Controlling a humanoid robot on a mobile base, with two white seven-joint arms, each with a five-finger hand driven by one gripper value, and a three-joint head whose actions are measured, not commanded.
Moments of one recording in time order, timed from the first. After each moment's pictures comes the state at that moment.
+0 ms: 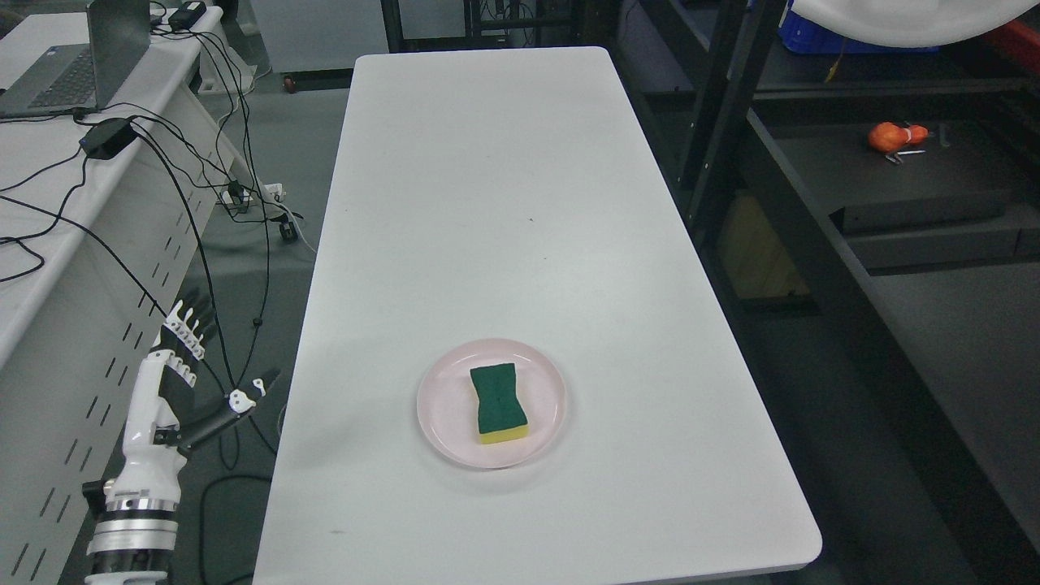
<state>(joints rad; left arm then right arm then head) 0.06 0.25 0.11 -1.78 0.20 -0.16 0.08 -0.08 0.00 -0.21 0.00 -0.12 0.00 -0.07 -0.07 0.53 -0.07</state>
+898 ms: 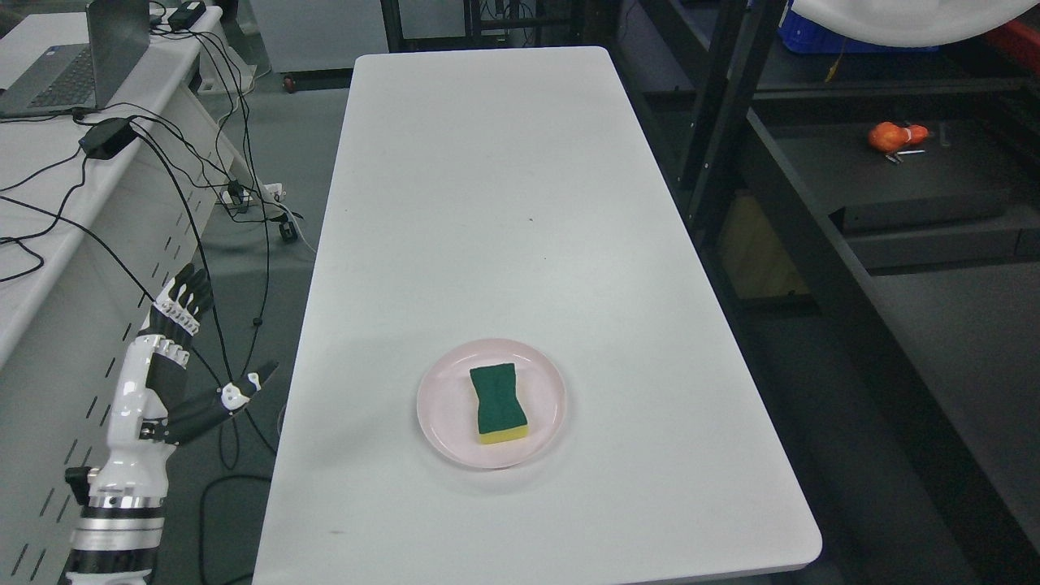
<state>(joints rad) 0.05 0.29 0.12 -1.77 0.20 -0.35 -0.01 -0.08 0.00 -0.21 0.00 -0.12 0.00 -0.07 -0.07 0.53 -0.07</state>
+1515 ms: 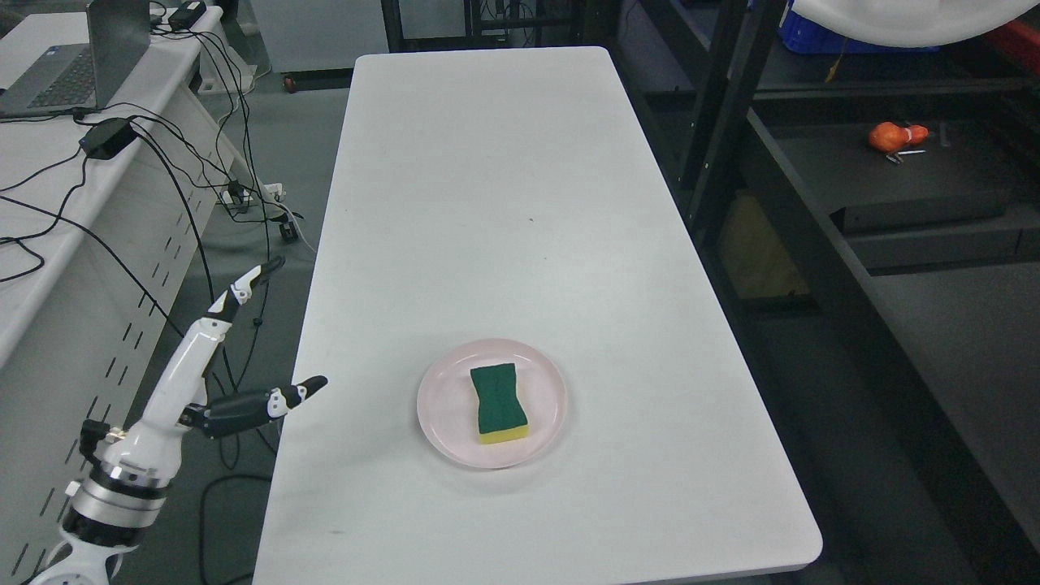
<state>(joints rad) -0.07 0.34 0.14 -1.73 -0.21 -0.58 -0.24 -0.08 0.00 -0.21 0.00 -0.12 0.00 -0.07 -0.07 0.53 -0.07</state>
